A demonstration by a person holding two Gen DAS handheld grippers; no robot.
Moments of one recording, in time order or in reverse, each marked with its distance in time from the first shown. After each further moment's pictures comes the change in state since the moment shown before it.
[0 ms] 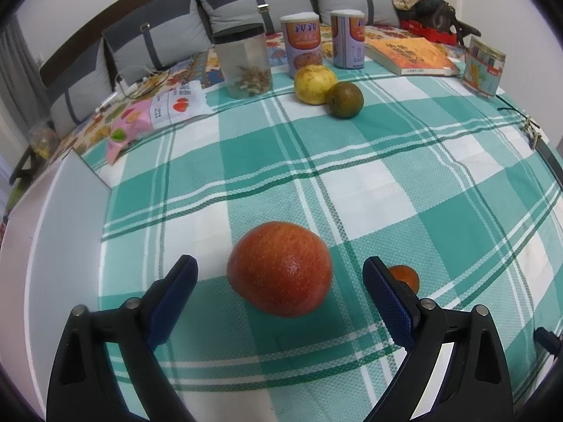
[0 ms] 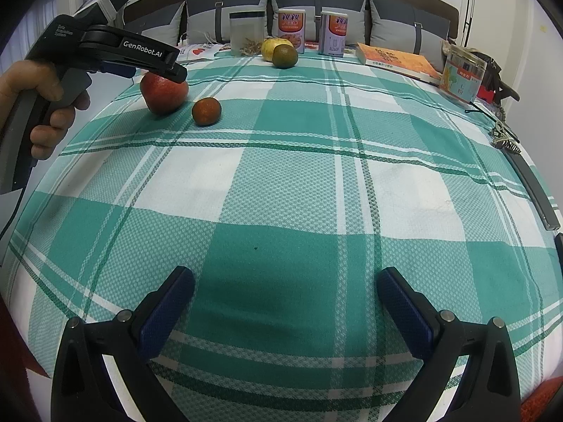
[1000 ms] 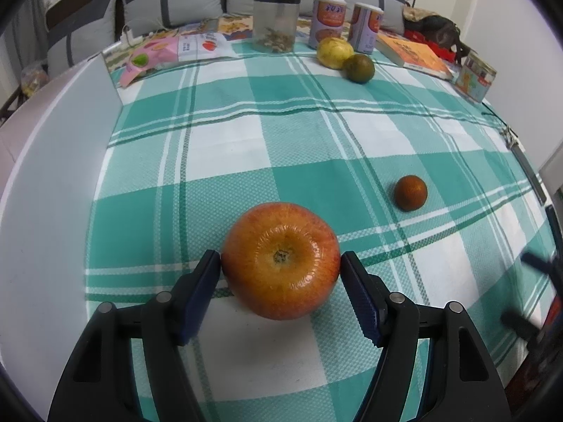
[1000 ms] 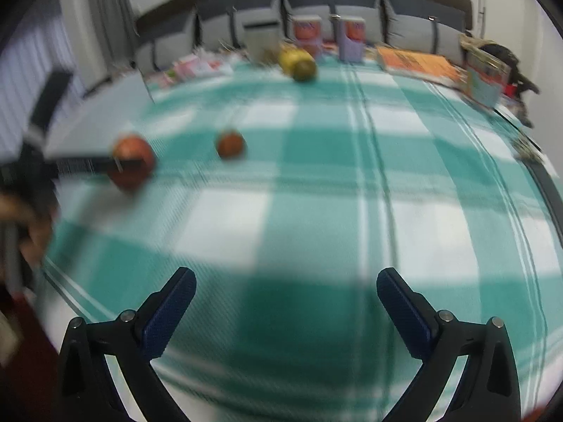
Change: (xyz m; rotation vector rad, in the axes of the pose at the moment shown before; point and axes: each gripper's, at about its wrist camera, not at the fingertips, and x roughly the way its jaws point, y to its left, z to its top) left arm -0.018 0.050 -0.075 -0.137 0.050 -0.146; right arm 0.002 0.001 0.065 0.028 0.016 0.219
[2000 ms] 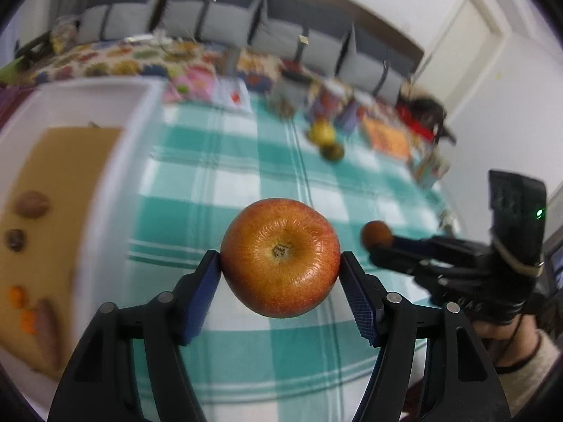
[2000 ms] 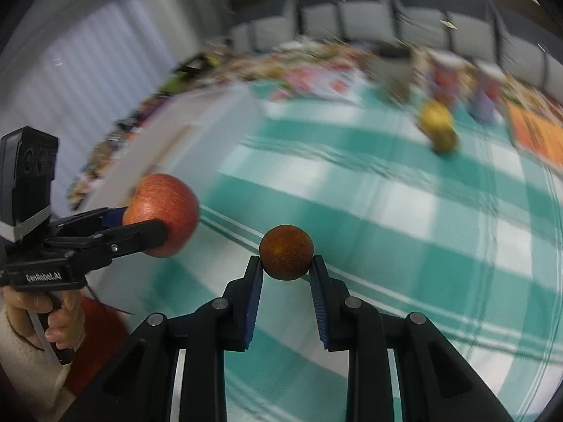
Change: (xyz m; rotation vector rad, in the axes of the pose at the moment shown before) left arm -0.167 0.056 0.001 -0.287 -0.147 -0.181; right arm -0.033 0.123 0.124 -0.238 0.081 0.362
